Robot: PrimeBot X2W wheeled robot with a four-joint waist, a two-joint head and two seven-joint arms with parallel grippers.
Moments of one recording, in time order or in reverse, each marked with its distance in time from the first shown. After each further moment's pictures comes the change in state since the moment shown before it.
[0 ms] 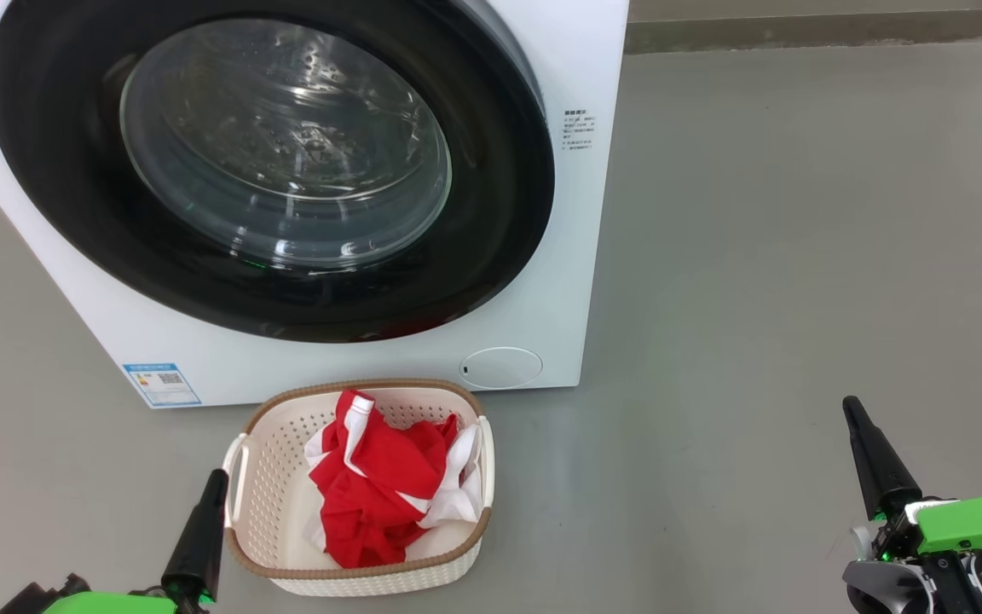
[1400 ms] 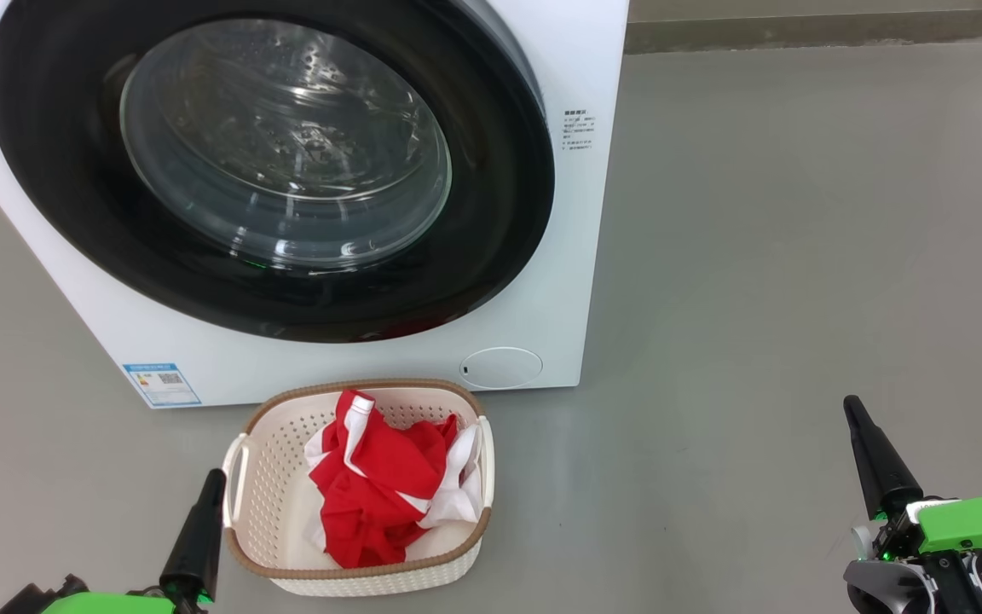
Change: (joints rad) left arm 0.000 -0.004 0.007 0.000 0.001 0.000 0.001; right arm -0.001 0.004 -0.008 0.000 -0.002 0.000 0.007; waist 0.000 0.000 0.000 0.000
